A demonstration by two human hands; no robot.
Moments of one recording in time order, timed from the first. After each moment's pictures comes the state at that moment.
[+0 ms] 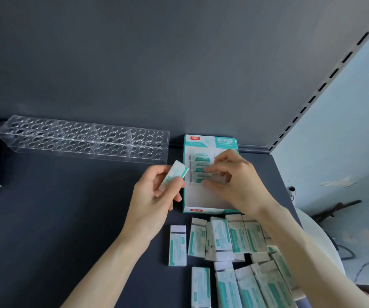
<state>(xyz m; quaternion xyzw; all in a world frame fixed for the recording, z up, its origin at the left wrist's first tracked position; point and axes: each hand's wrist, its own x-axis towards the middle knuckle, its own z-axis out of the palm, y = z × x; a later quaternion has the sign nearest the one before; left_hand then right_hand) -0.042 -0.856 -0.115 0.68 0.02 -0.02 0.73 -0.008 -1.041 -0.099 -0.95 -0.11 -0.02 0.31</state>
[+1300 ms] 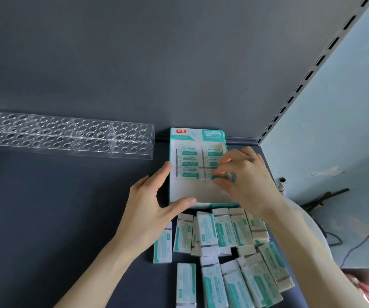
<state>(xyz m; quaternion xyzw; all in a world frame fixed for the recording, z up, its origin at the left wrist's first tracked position) -0.049 -0.865 -0.128 0.85 -0.06 -0.06 0.52 -0.020 -1.073 -0.101 -0.98 -0.12 -0.06 0.16</state>
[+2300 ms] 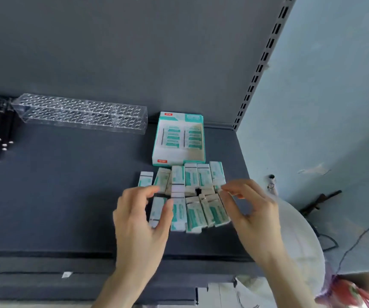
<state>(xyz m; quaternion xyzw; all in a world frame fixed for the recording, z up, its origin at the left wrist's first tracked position) -0.192 -0.914 -0.126 0.87 0.02 0.24 0.43 -0.178 -1.102 -0.110 -0.88 -0.07 -0.23 0.41</state>
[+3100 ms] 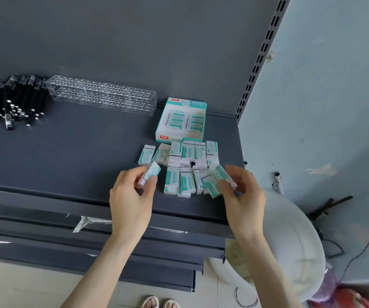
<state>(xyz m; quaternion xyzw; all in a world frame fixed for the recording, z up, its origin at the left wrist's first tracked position) -0.219 -0.920 -0.133 0.85 0.12 0.24 0.45 -0.208 -1.107 -0.123 -0.81 0.05 -0.17 0.57</state>
